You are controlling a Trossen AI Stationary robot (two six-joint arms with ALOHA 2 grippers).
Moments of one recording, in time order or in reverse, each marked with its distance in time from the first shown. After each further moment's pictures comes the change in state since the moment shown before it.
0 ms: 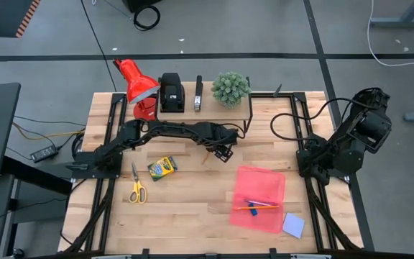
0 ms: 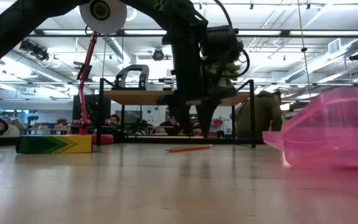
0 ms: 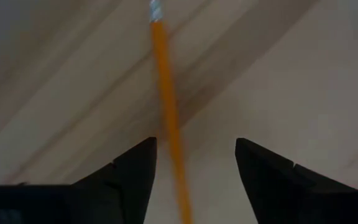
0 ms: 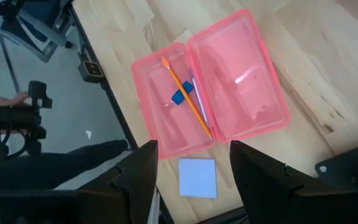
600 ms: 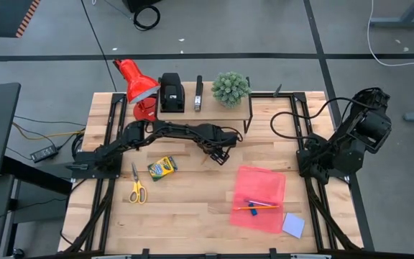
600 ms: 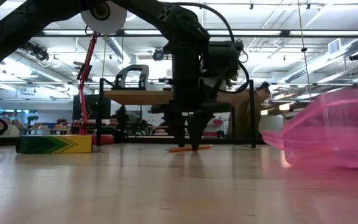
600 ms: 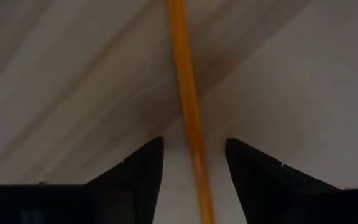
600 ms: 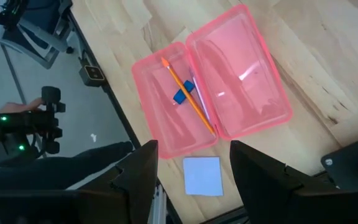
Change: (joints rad) left arm 0.001 0.068 0.004 -0.056 0.063 0.011; right arm 0.000 0.000 0.000 0.000 -0.001 0.051
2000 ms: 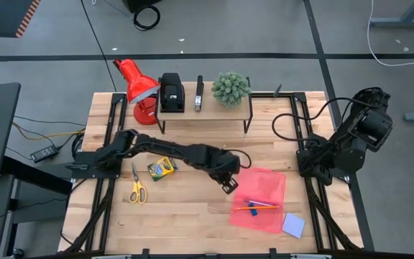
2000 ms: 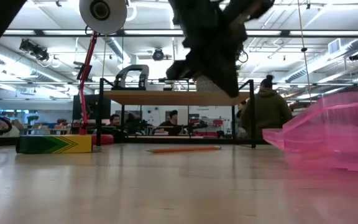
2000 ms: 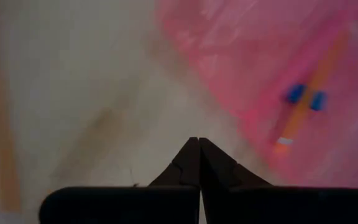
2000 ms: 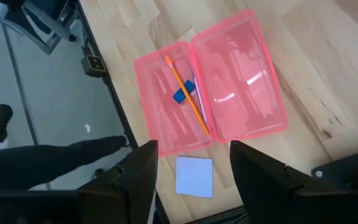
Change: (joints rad) left arm -0.244 -0.176 -0.004 0.193 0.127 -0.092; right arm 0.000 -0.015 0.000 0.004 -0.004 -0.114
